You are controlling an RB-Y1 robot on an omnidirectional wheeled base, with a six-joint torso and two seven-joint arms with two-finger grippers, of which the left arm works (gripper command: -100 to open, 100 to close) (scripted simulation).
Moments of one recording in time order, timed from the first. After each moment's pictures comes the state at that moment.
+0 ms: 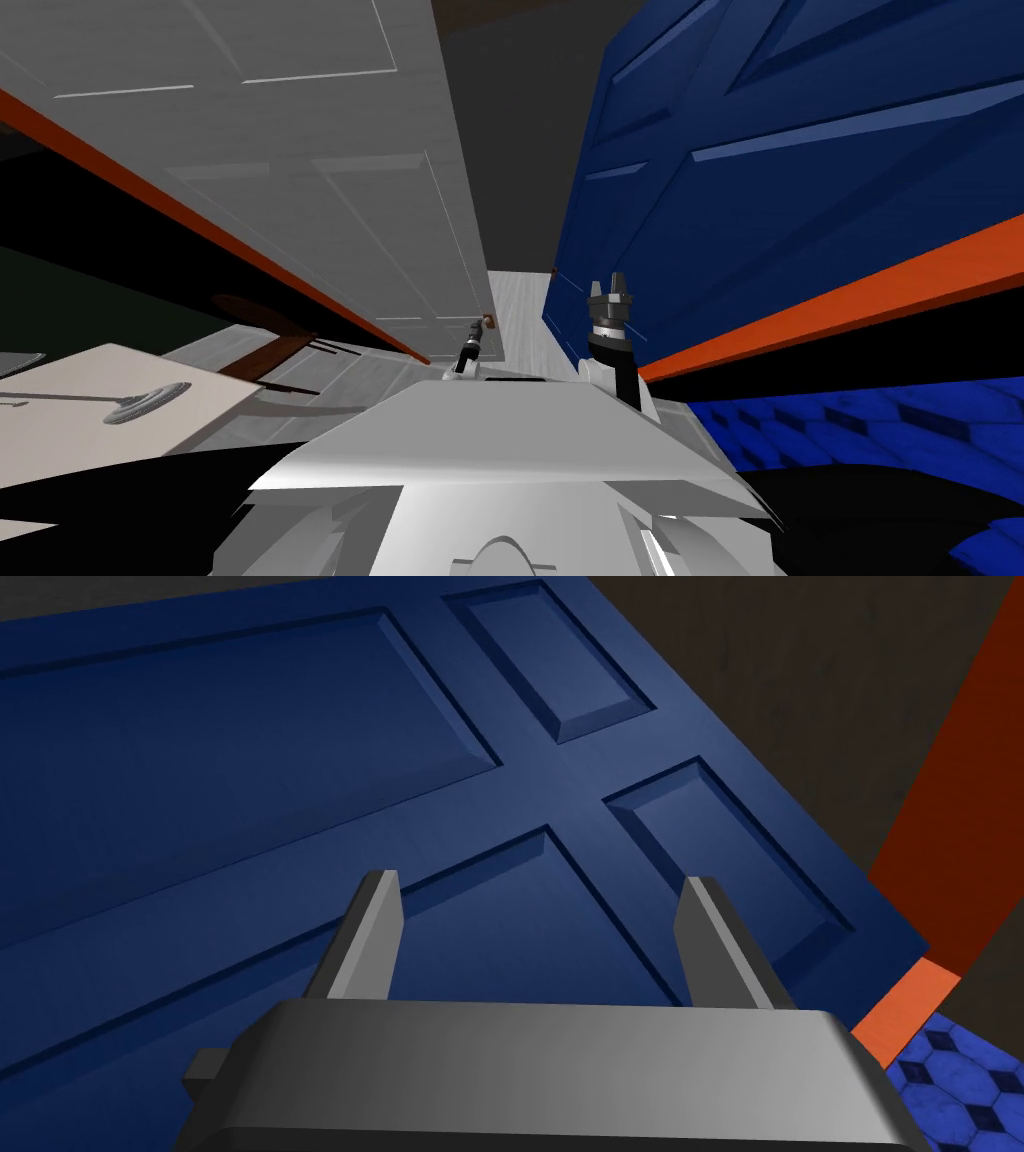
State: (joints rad) arm -0.17 0.06 -0.08 -0.62 0.15 -0.80 -0.09
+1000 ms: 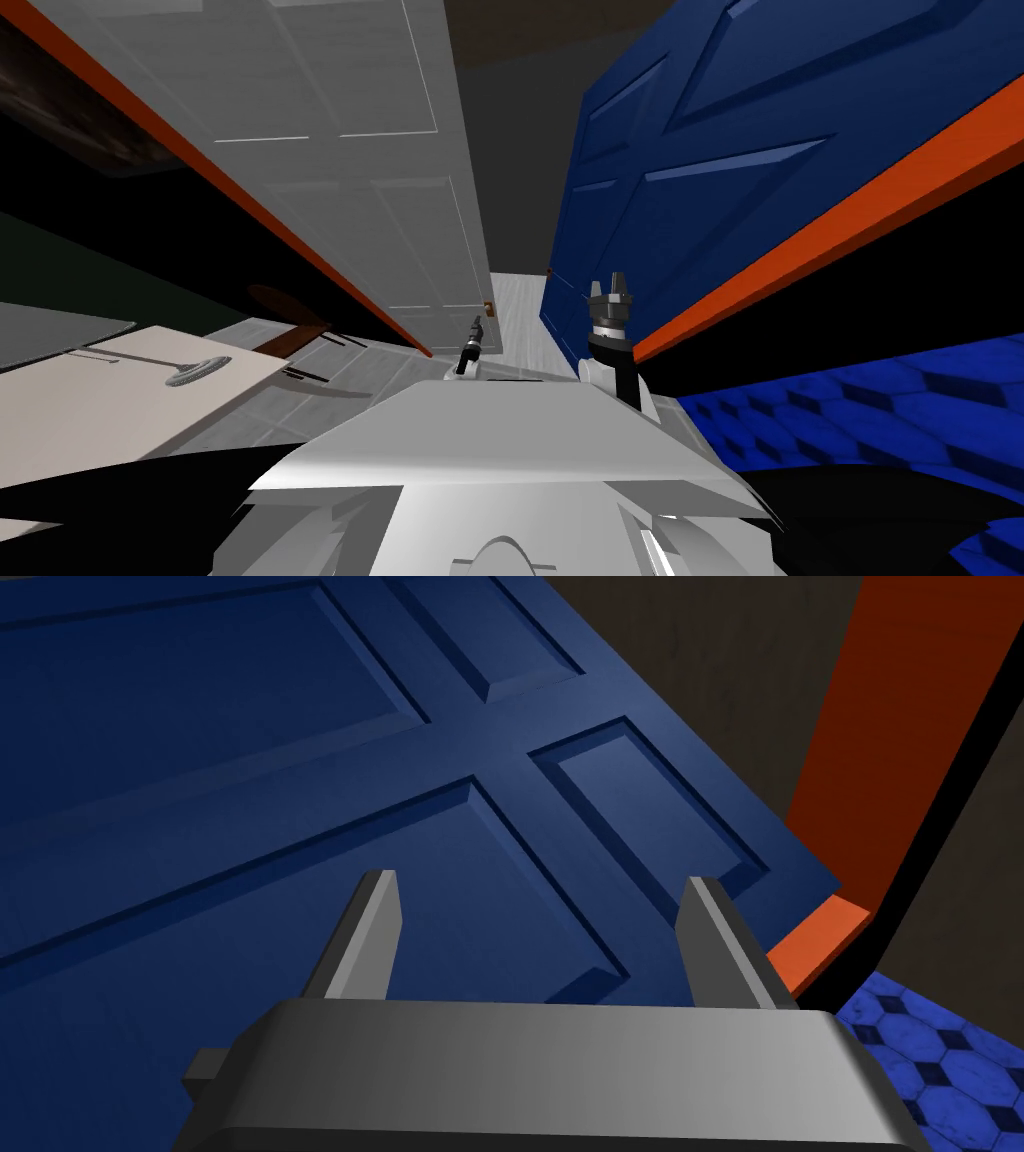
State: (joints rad) arm -0.16 0.05 -0.08 -0.63 0.17 -0.80 -0.08
